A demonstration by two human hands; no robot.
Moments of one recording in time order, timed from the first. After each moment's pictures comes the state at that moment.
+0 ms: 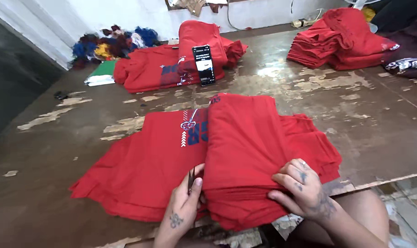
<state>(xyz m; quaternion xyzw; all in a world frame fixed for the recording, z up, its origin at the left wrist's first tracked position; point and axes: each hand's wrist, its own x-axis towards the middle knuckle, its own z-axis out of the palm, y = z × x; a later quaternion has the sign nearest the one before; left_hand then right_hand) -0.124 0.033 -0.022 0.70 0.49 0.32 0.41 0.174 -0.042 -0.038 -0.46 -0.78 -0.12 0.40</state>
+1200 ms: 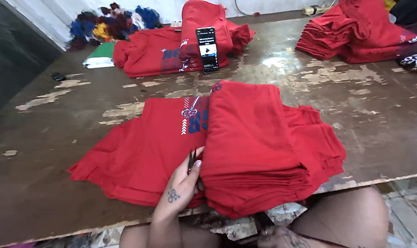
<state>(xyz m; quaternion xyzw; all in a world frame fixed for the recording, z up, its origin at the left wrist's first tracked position) -0.120 0.046 -0.022 0.68 0.50 0.30 0.44 0.111 -0.116 -0.068 -0.28 -0.88 0.16 0.35</state>
